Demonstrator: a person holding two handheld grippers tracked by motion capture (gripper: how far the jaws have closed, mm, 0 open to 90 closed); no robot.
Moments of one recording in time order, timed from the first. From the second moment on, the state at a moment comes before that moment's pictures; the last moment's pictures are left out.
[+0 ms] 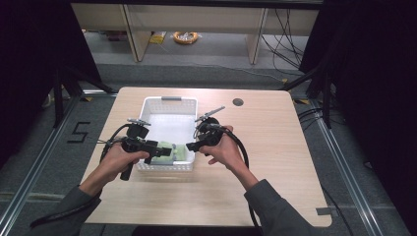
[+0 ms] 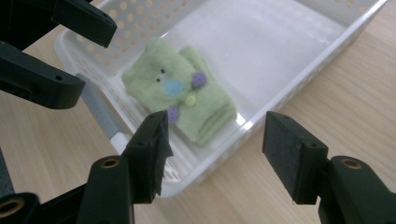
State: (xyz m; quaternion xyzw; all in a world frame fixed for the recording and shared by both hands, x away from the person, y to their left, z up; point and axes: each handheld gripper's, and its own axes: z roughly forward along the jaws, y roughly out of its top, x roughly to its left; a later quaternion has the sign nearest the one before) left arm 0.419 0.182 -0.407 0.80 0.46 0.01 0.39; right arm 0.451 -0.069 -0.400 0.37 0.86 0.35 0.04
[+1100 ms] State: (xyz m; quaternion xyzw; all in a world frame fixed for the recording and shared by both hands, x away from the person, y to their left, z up) left arm 0.367 0.152 -0.404 0.79 0.41 0.00 0.45; right arm 0.409 -0.131 -0.393 0.36 0.84 0.41 0.04
